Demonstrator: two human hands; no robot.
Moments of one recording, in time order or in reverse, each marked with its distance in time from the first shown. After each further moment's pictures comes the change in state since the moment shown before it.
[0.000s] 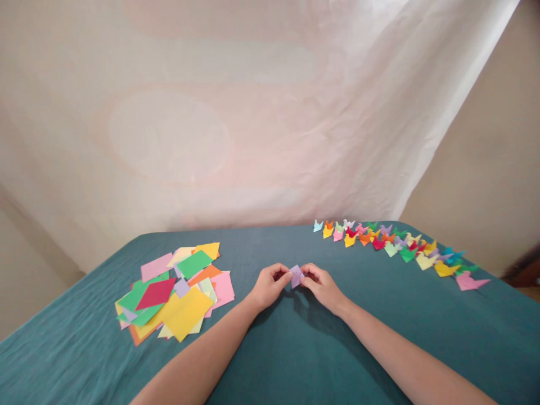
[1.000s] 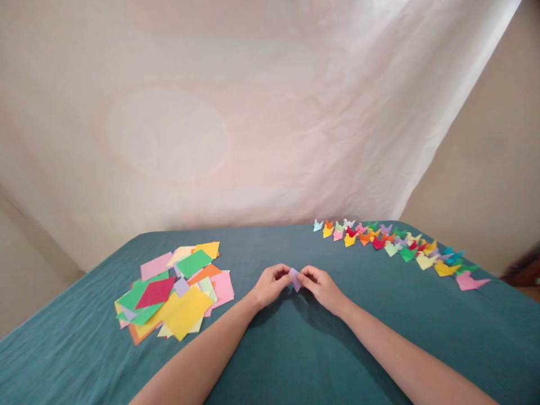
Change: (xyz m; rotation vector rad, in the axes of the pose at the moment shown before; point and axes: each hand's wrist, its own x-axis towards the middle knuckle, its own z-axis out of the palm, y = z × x) left_hand 0.002 0.005 0.000 -0.114 -0.089 -0.062; right_hand -0.002 0.003 -0.001 -0.027 -0.056 -0.008
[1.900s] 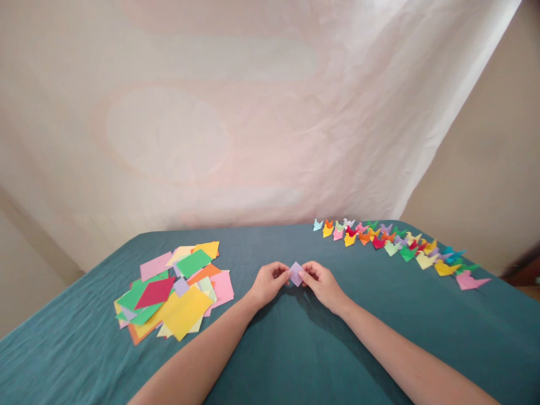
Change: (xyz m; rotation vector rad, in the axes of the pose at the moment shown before) left_hand 0.004 -0.012 0.000 -0.064 0.097 -0.019; right_hand 0.002 0.003 0.001 0.133 0.068 -0.011
